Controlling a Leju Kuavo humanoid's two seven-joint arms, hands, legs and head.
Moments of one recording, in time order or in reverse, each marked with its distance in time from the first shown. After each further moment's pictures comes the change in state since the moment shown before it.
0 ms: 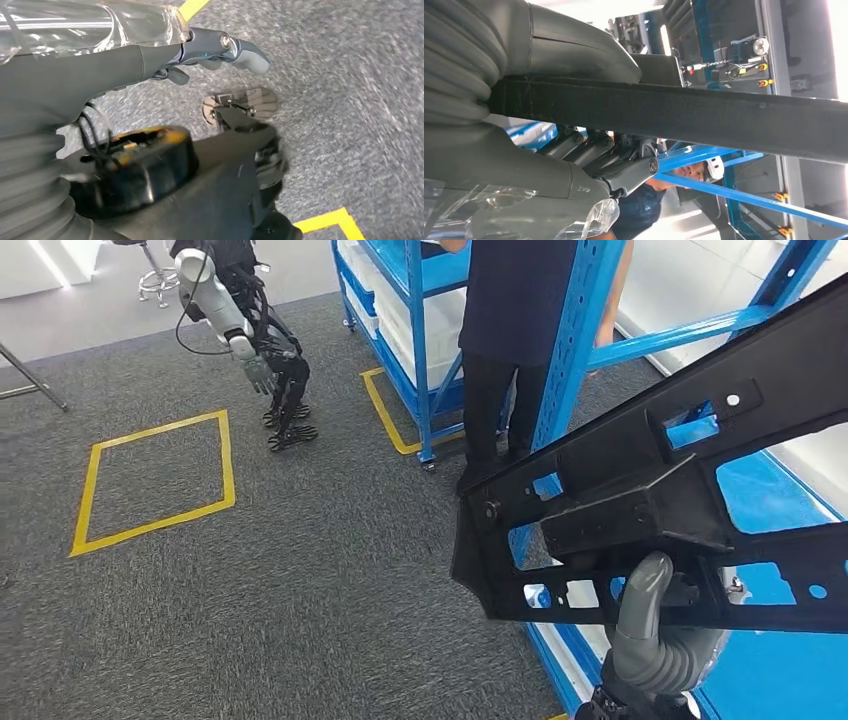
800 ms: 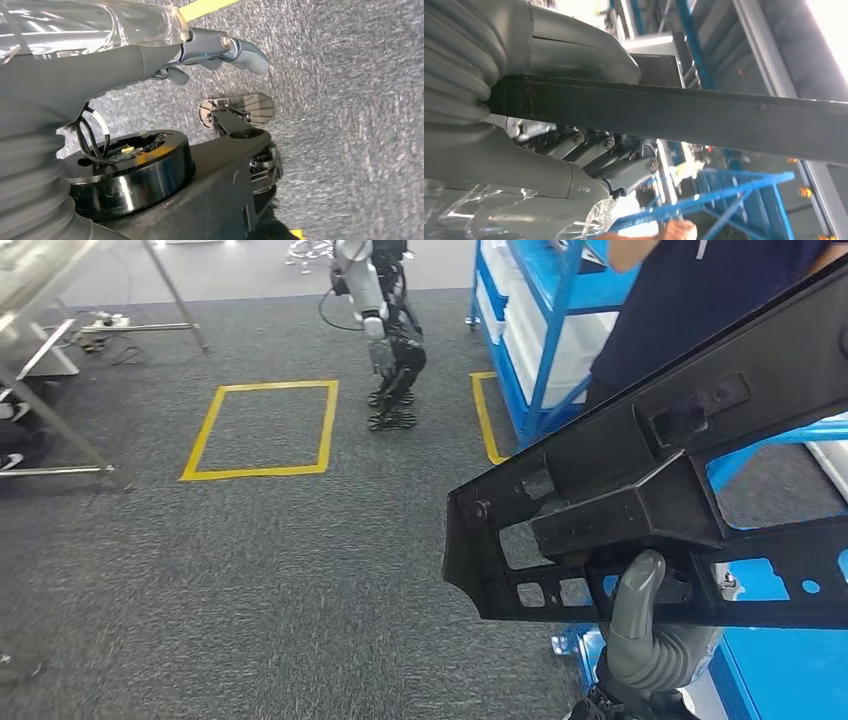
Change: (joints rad) left arm -0.003 -0.012 0.001 0.000 0.008 0.002 0.003; right arm -0.018 -0.002 0.008 0.004 -0.002 0.009 0.009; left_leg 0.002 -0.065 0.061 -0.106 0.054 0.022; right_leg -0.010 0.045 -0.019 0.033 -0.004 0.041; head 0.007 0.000
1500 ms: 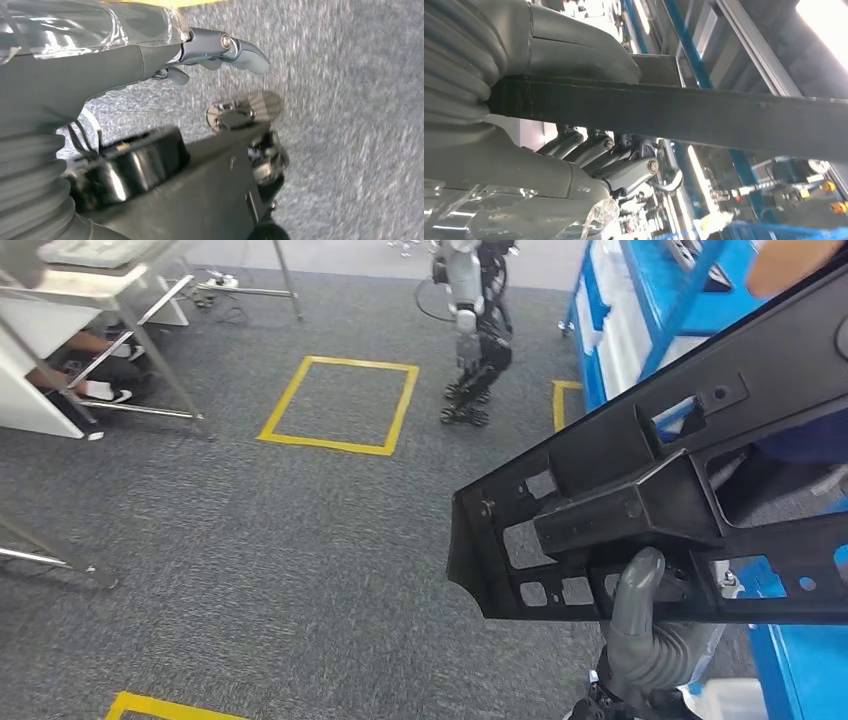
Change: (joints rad) left arm 0.002 -0.002 0.000 0.000 0.001 0.009 0.012; right arm 0.003 -0.001 0.000 0.000 0.005 -0.006 0.004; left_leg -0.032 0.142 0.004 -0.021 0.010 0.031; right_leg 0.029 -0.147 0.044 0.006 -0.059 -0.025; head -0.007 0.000
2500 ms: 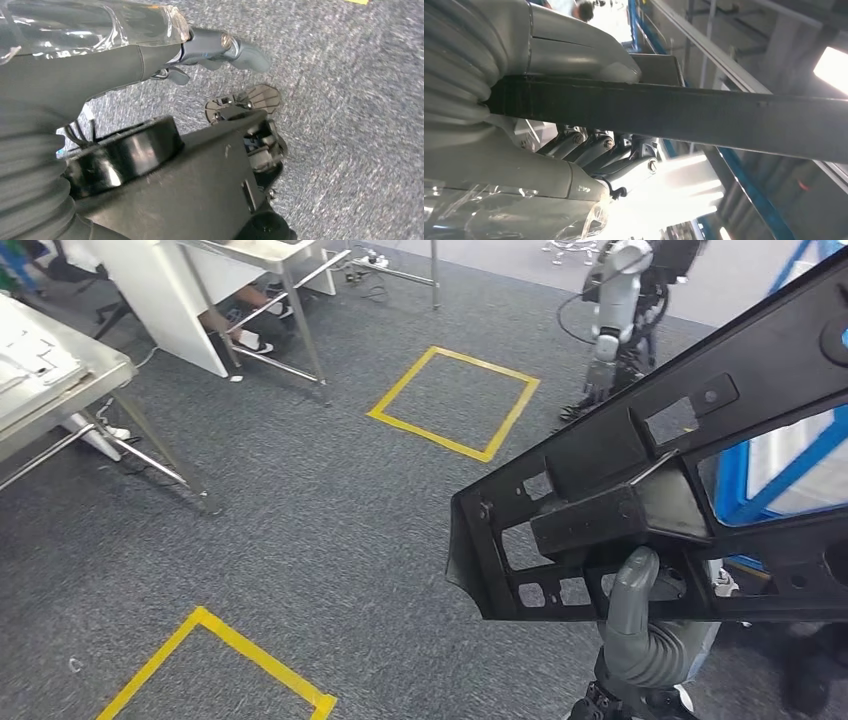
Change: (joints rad) left arm -0.003 -0.002 0.000 0.000 0.007 -0.005 0.010; right arm 0.004 -0.005 0.000 0.004 -0.002 -0.003 0.006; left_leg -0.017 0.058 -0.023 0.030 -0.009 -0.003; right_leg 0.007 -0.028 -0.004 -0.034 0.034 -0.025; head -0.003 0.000
